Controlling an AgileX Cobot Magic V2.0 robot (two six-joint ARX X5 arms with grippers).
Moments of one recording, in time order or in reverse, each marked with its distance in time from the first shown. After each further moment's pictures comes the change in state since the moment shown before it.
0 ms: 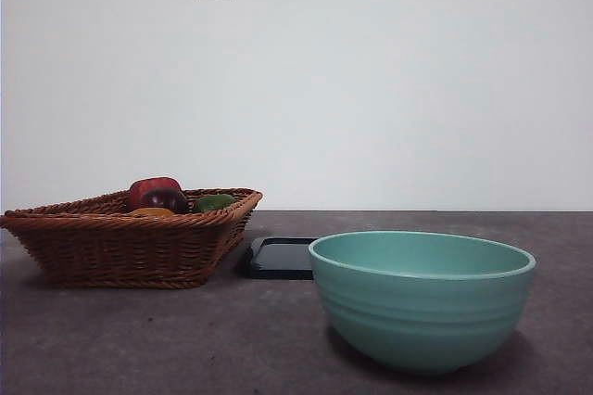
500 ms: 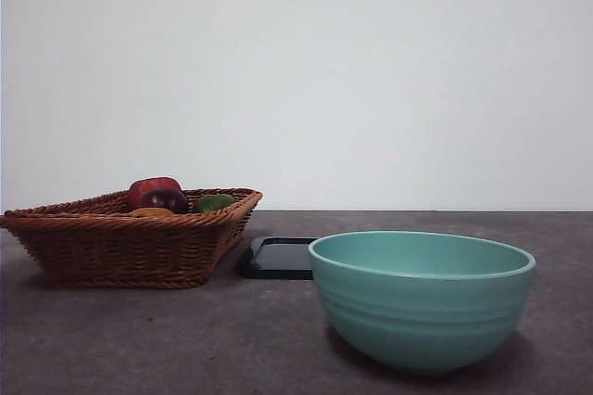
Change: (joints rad) left arm 0.000 0.000 0.000 0.000 0.000 0.000; right arm 0.001 0.000 0.000 -0.004 0.000 0.000
